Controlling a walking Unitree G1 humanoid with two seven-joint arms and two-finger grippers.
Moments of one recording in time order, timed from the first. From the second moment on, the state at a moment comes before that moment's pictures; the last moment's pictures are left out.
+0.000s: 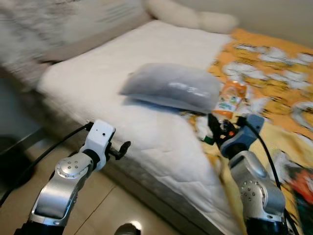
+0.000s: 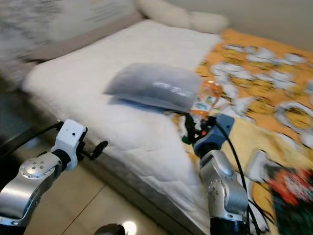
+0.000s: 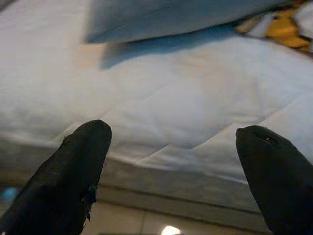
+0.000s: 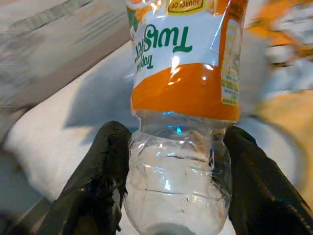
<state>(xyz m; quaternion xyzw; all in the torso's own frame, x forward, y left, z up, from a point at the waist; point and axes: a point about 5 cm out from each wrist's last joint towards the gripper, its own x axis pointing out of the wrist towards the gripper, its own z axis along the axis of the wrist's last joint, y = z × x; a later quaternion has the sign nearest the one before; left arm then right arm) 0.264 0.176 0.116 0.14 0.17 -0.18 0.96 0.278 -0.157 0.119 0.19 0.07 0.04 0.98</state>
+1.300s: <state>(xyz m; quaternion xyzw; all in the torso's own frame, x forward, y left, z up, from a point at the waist) 0.277 0.184 0.124 0.10 0.11 -0.09 0.98 0.279 -0.122 0.112 0.18 0.10 0.12 0.97</state>
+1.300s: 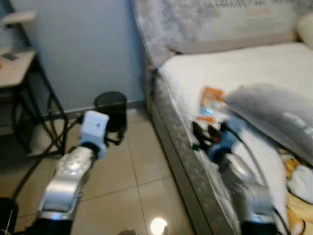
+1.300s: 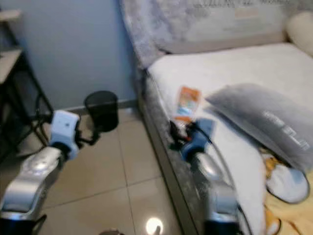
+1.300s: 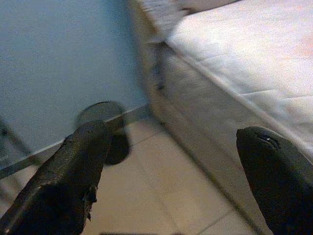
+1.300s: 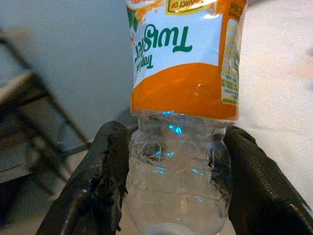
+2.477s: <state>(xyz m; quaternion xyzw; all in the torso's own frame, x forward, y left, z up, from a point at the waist) 0.282 0.186 0.129 0.08 0.09 -0.10 0.99 0.291 -0.105 0.126 0.12 0.04 0.17 0.98</state>
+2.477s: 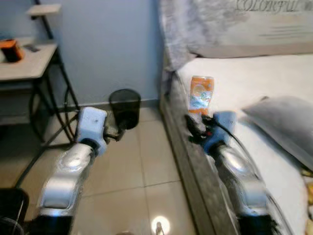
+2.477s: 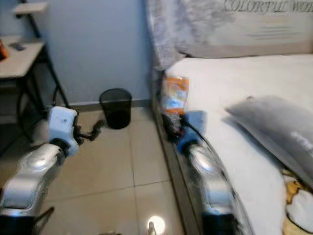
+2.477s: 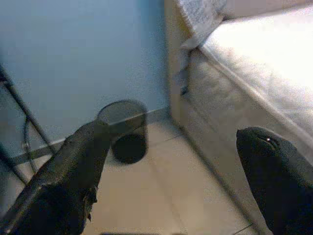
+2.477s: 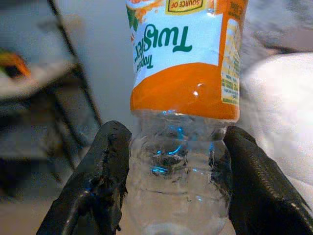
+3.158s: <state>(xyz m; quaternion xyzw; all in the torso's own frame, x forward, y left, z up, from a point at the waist) 0.288 0.169 0.131 0.07 0.09 -0.13 0.99 0.292 -0.119 0.117 0.10 0.06 0.15 0.98</state>
